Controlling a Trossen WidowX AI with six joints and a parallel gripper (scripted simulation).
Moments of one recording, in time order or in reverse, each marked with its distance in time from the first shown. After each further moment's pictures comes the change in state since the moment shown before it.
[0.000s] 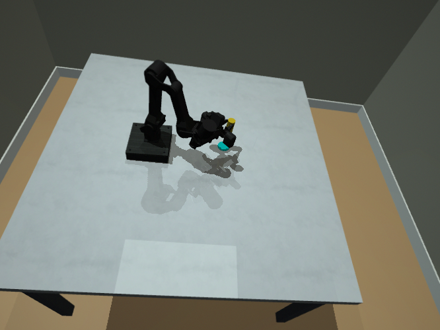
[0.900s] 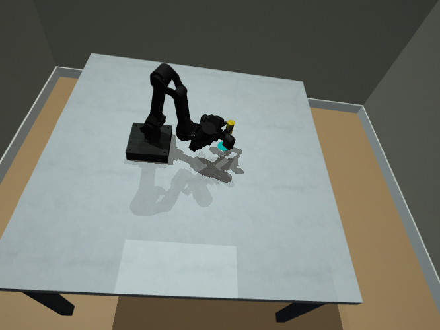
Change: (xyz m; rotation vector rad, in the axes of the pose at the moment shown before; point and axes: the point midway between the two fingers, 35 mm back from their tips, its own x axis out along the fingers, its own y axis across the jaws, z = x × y) arm 0.000 0.000 -0.014 -0.006 -0.009 0.005
